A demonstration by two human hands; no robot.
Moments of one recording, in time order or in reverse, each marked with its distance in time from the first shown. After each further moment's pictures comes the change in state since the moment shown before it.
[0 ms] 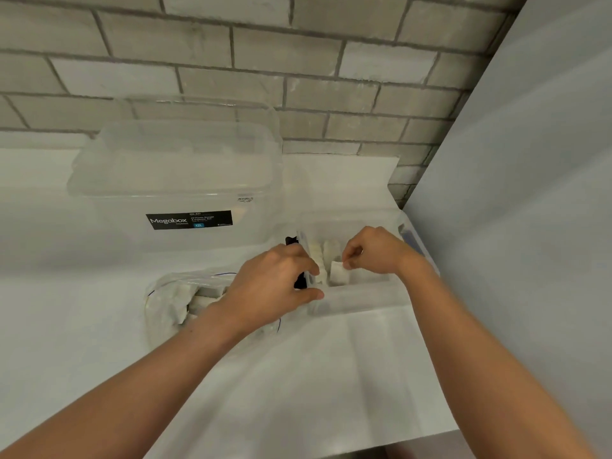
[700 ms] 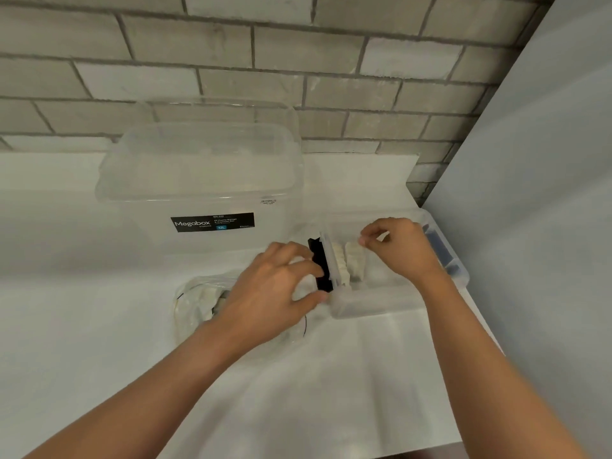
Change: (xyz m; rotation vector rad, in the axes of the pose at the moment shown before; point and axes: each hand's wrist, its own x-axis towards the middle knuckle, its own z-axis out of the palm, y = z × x) left_hand -0.032 -0.032 -0.010 -0.054 0.161 0.070; right_hand -0.012 -0.026 0.011 0.295 0.445 0.096
